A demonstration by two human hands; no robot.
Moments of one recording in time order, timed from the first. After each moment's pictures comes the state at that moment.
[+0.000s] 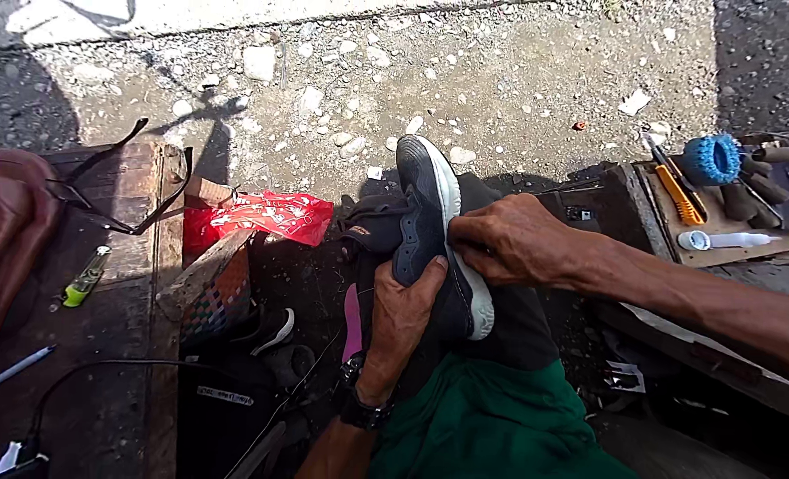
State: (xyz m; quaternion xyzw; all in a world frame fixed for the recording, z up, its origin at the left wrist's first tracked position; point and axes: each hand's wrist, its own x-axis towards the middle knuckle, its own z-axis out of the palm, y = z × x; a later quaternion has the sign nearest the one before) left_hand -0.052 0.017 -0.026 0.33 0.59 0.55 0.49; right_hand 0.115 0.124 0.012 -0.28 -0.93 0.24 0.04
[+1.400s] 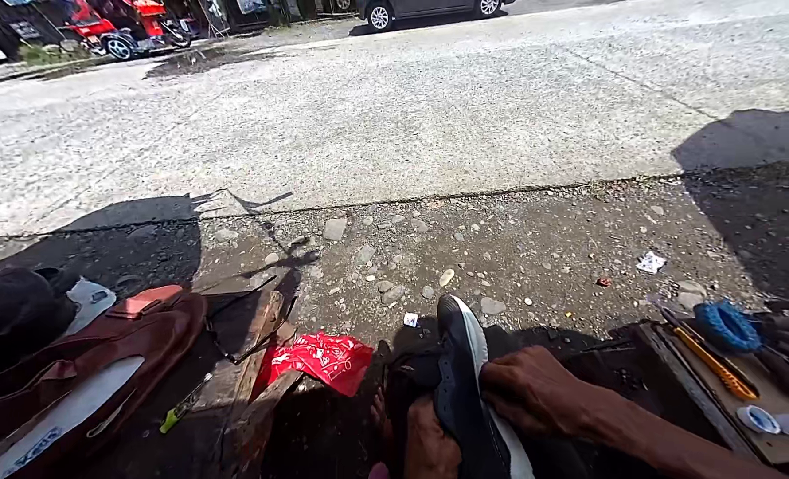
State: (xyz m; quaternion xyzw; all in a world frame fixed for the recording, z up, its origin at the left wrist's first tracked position) left_hand -0.066 0.021 -0.036 0.56 0.62 0.49 0.27; right_hand 0.126 0.133 0.002 -0.24 -0.94 0.21 0.11
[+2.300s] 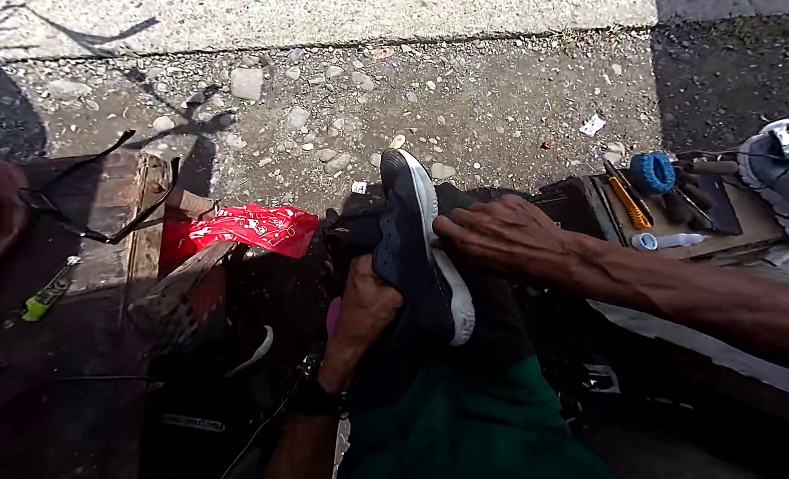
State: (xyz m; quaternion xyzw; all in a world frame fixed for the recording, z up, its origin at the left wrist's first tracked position) left_hand -0.081 0.016 -0.037 0.55 0.56 0.48 0.39; right_hand 0.128 0.112 0.021 -0.24 -0.97 0.03 0.02
